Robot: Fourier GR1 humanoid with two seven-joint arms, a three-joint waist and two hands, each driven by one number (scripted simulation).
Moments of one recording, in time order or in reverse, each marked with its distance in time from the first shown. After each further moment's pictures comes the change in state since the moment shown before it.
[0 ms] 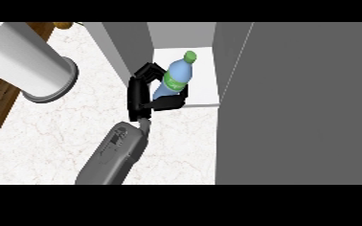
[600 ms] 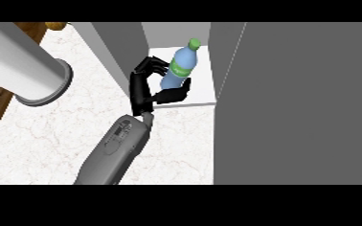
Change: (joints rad) left arm -0.074 0.009 -0.016 0.079 -0.037 0.127 0.009; right arm -0.026 -0.026 0.010 0.013 -0.018 0.012 -0.009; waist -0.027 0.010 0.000
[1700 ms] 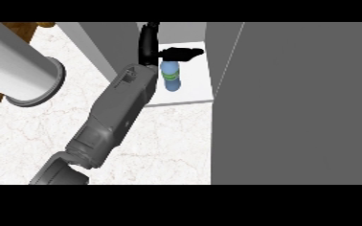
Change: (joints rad) left arm -0.514 -0.001 0.242 0.607 0.068 -0.299 -0.232; right arm -0.016 -0.010 0.001 -0.003 -0.022 -0.015 0.006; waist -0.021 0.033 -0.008
